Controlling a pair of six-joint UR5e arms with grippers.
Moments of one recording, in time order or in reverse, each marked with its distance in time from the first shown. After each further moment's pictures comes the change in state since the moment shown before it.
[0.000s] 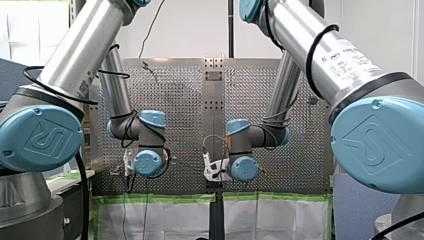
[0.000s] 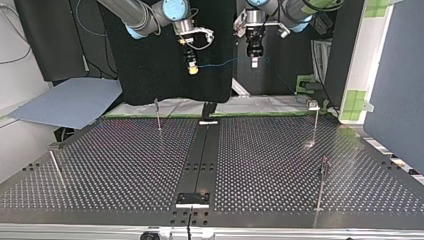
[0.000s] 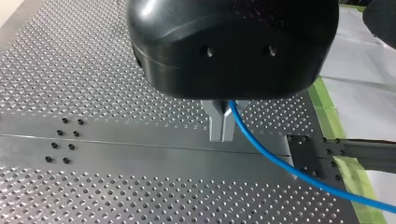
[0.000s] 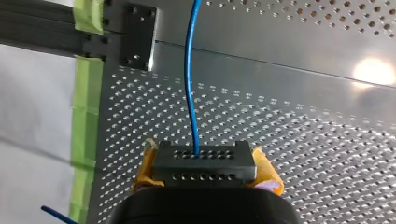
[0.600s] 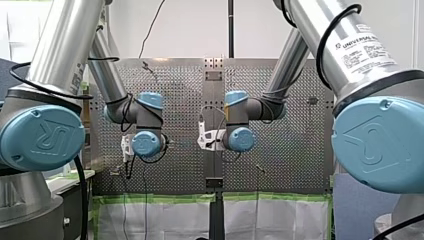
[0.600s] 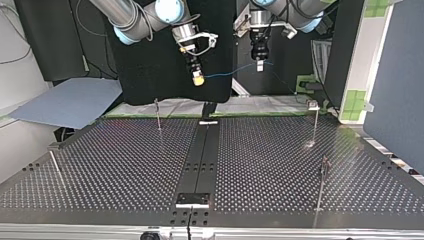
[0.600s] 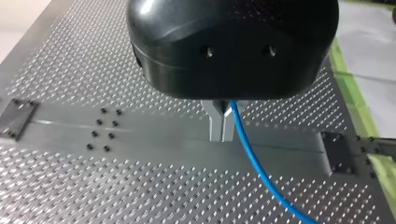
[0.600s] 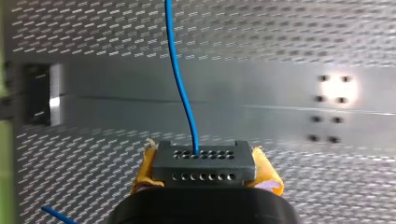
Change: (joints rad) left arm 0.036 0.186 0.003 -0.186 0.007 -0.046; right arm -0.004 -0.185 -0.056 0.122 -0.124 0.101
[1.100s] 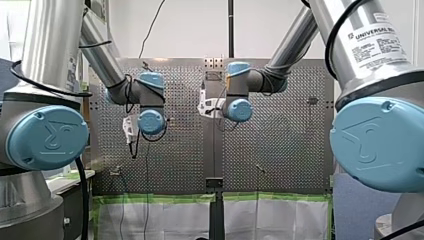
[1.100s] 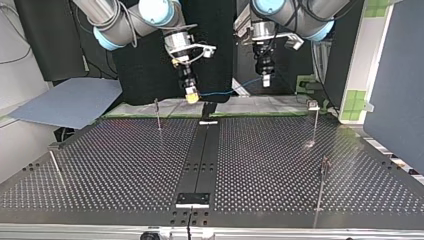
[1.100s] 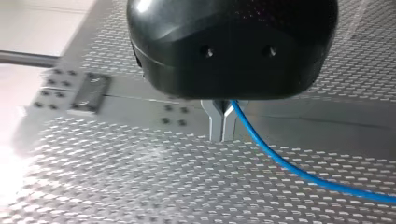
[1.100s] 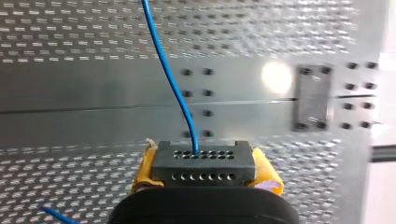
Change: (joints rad) left arm 0.047 0.149 0.110 -0.149 -0.017 -0.047; right arm -0.027 -0.152 -0.084 0.048 -0.018 0.010
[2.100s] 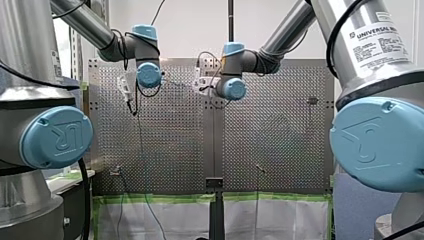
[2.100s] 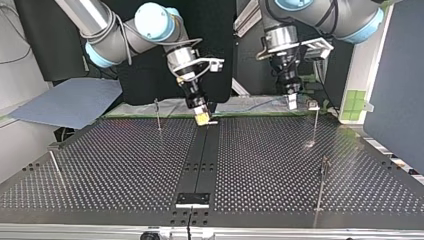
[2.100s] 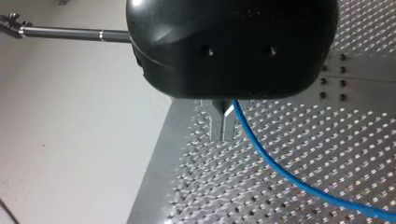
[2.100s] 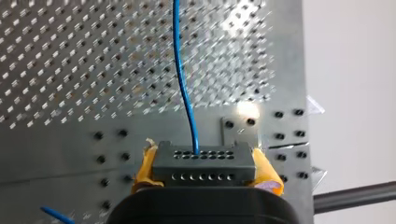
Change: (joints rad) left arm 0.073 0.271 0.198 -0.310 -0.026 -0.034; right arm 0.006 -0.001 -0.215 0.139 -0.104 0.041
